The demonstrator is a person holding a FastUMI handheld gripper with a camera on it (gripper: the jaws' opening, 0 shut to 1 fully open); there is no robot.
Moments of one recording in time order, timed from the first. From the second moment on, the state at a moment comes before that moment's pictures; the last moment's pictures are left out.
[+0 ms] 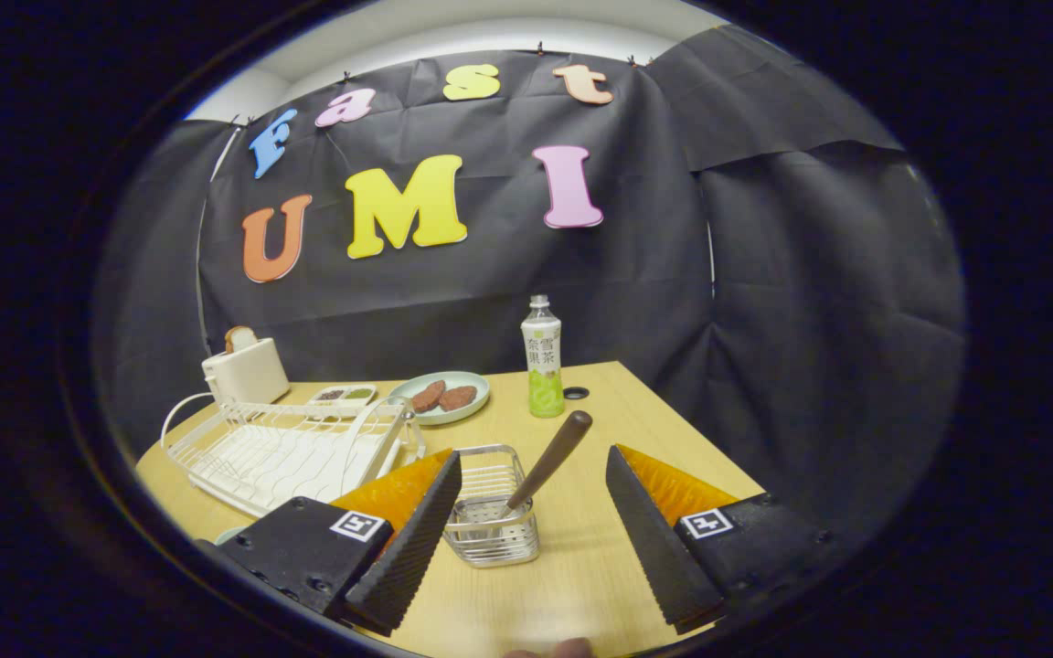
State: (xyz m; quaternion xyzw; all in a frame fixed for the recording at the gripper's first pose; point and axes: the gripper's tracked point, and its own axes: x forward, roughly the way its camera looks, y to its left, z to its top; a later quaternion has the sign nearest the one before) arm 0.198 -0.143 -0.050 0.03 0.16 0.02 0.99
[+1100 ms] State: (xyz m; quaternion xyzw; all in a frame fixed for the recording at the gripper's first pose) arm 0.219 -0.114 -0.029 0.09 0.17 0.05 0.98
